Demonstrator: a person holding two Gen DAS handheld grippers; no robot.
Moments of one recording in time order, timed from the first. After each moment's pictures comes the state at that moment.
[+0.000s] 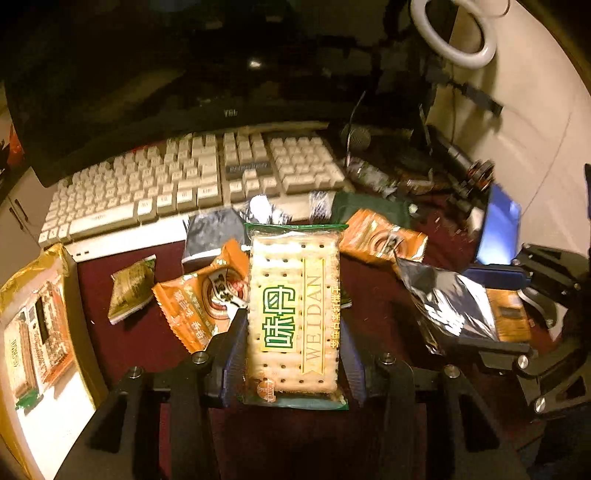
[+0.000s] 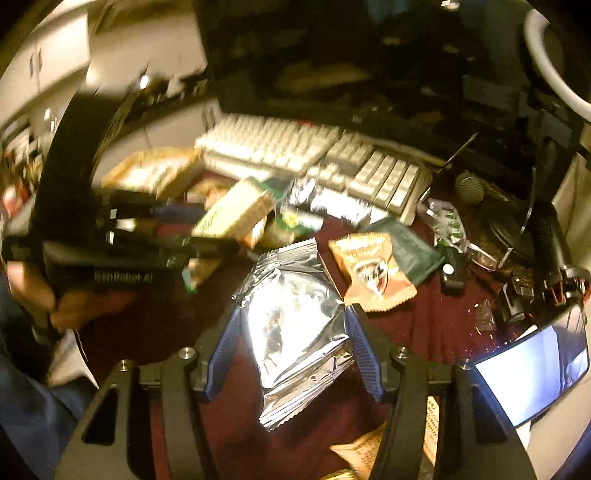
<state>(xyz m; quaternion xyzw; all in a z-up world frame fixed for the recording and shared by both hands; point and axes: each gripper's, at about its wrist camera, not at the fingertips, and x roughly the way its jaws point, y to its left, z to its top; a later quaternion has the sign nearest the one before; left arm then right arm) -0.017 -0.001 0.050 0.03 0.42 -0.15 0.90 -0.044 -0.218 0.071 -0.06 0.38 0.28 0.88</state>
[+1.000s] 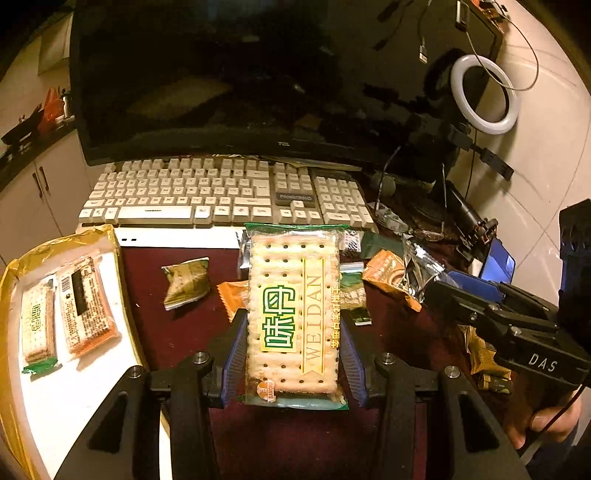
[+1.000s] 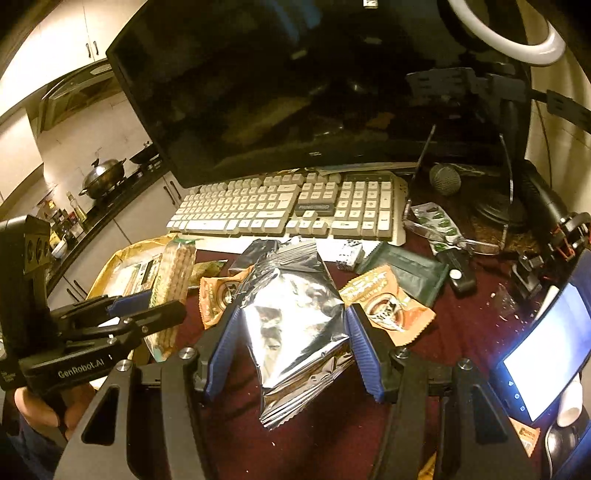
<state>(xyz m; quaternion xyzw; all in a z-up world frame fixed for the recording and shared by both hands) -0.034 0.052 0.070 -0.05 0.39 -0.11 0.92 -0.020 -0.197 0.075 0.07 0.37 0.22 0.90</state>
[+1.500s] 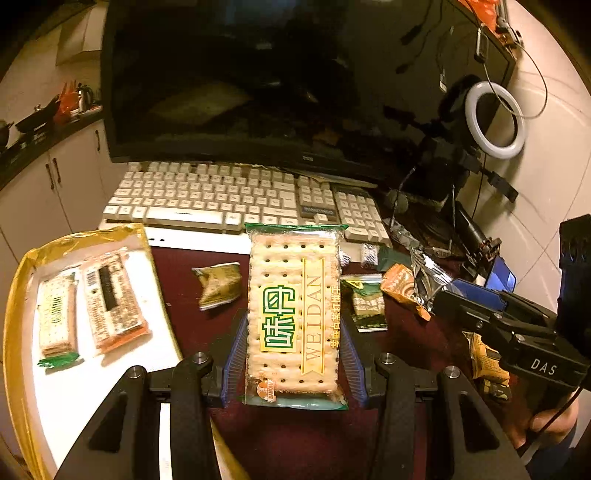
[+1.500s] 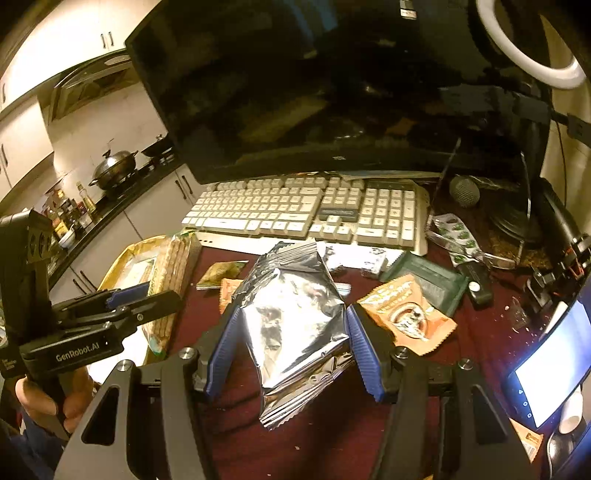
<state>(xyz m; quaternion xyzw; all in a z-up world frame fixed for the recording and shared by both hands) -0.047 0.086 0.079 -0.08 0.37 -0.09 0.92 -0.028 -0.173 0.089 0.05 0.36 0.24 0.90</state>
